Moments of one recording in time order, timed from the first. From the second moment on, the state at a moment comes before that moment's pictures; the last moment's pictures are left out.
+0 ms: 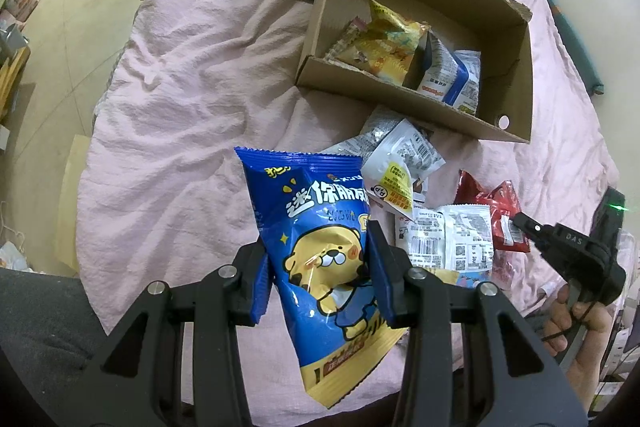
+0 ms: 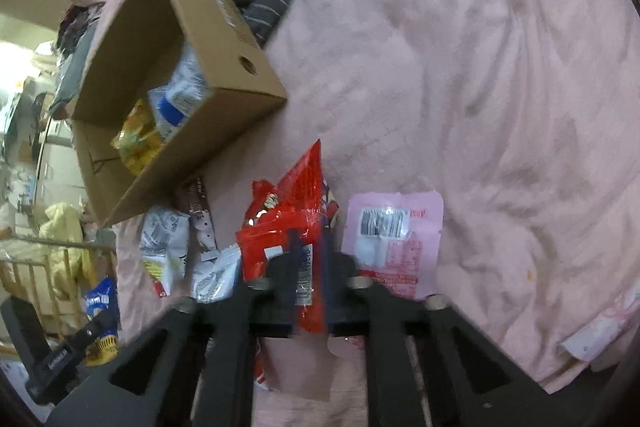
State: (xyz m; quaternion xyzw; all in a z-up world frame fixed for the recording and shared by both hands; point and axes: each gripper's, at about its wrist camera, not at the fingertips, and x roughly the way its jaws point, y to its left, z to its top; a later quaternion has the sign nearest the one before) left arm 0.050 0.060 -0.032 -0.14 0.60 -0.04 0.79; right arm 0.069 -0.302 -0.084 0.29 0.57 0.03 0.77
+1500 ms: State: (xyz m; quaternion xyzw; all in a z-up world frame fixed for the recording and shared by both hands) left arm 0.199 0.007 -0.005 -0.01 0.45 -0.09 0.89; right arm 0.191 -0.233 -0.014 0.28 0.46 0.20 0.82
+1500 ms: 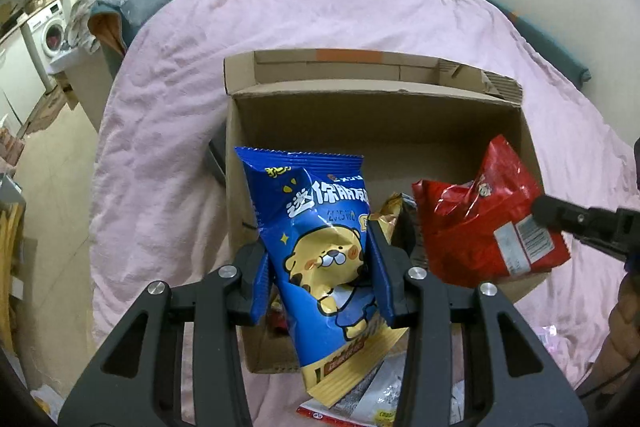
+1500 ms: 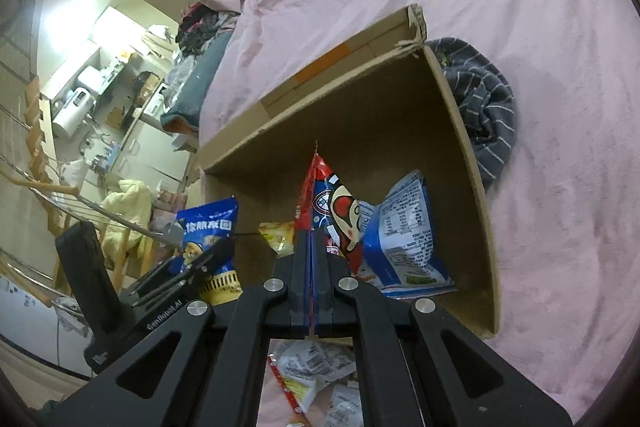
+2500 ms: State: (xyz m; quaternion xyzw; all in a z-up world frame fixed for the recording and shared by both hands) left arm 0.198 0.000 -0.012 0.00 0.46 -0.09 0.88; right arm 0.190 -0.223 -0.011 0.15 0.45 0.11 0.87
